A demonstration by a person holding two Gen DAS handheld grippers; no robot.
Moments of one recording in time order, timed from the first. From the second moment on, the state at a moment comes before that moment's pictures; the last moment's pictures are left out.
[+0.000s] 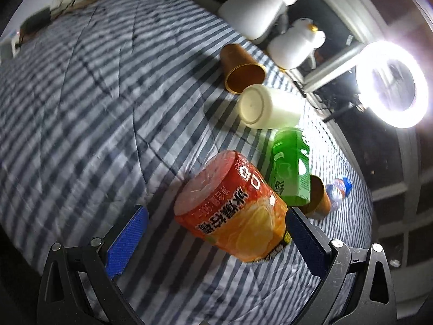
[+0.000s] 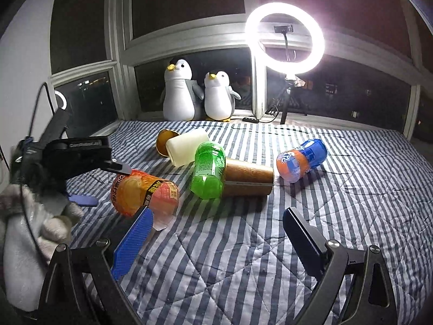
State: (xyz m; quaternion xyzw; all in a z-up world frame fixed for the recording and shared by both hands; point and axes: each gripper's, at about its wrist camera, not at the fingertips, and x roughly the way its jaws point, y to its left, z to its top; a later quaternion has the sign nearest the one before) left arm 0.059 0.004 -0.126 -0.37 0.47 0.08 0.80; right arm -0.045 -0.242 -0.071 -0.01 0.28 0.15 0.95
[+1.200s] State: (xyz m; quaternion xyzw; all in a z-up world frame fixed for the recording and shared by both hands) left arm 0.098 0.019 -0.164 -0.46 0.45 0.09 0.76; right arm -0.056 -0.240 -0.078 -0.02 0.28 0.13 0.95
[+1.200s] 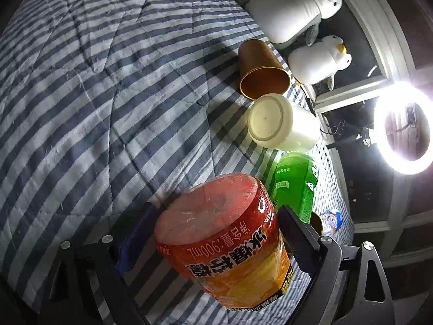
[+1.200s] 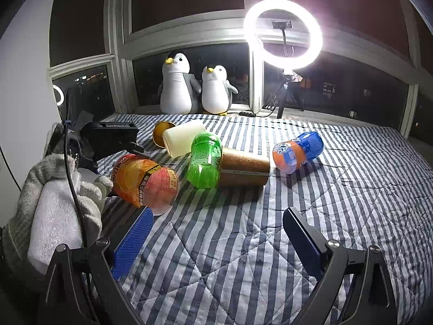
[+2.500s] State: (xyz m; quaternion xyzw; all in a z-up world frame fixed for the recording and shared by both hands) left arm 0.080 -0.080 -0.107 0.01 0.37 -0.04 0.93; right arm -0.053 -0.243 -0.075 -0.01 0.28 0.10 0.95
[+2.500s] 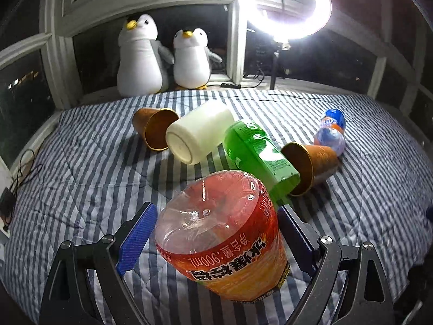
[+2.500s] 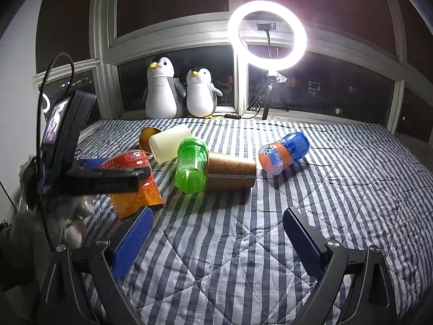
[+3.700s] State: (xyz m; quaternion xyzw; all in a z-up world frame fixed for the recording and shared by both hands) left arm 0.027 -0.098 -0.099 0.03 0.35 -0.13 0.93; right arm -0.048 -0.236 -0.076 -0.02 0.29 0.10 0.95
